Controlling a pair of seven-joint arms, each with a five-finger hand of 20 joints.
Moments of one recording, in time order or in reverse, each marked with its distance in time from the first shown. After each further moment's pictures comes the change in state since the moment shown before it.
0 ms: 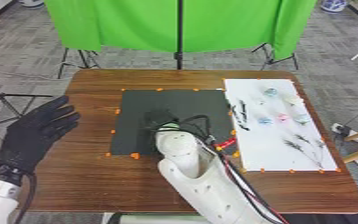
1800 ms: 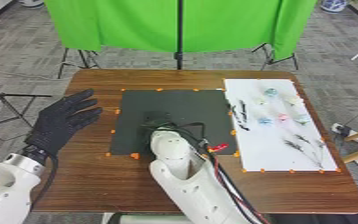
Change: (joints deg) left arm -13.7 3.0 8.2 9.6 -1.3 -4.3 -5.3; right arm -2.7 -5.5 3.0 4.6 1.6 8.2 2.6
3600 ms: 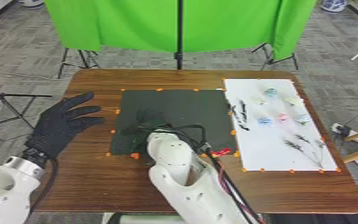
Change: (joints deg) left arm 1.5 -0.9 -0.8 -0.9 0.1 -0.6 -0.4; right arm -1.9 1.3 -1.1 -6.2 2.7 1.6 -0.6
